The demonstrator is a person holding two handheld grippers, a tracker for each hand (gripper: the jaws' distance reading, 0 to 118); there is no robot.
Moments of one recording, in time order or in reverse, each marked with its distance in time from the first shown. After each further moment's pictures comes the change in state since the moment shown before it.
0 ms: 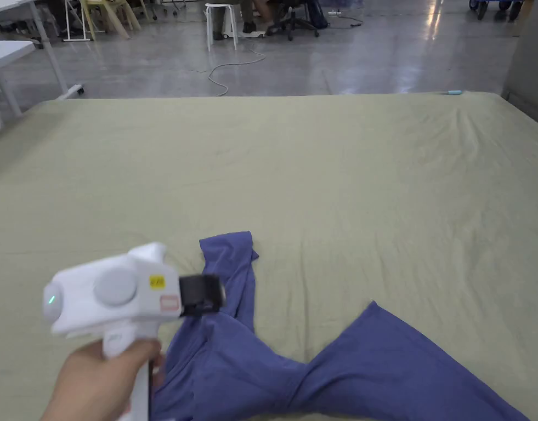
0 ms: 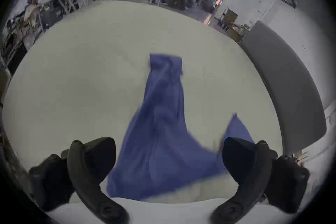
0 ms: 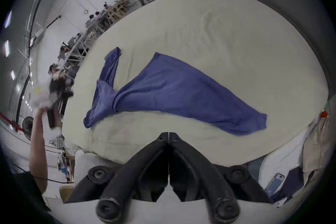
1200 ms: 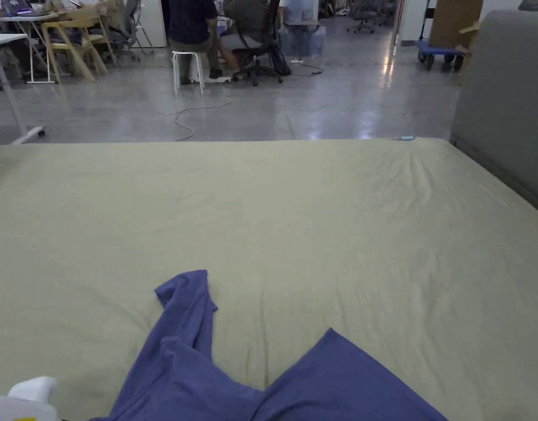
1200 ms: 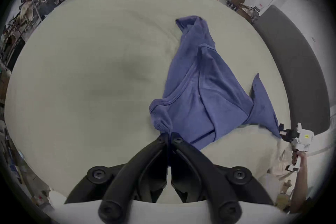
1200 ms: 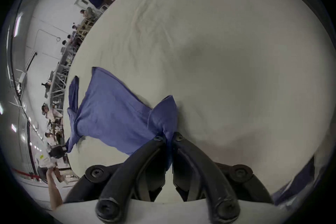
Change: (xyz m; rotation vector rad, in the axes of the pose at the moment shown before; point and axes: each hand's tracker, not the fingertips) left arm -0.089 -0.090 0.013 -0.219 0.031 -0.002; right arm 0.166 0.035 -0.063 -0.038 -0.103 -0.448
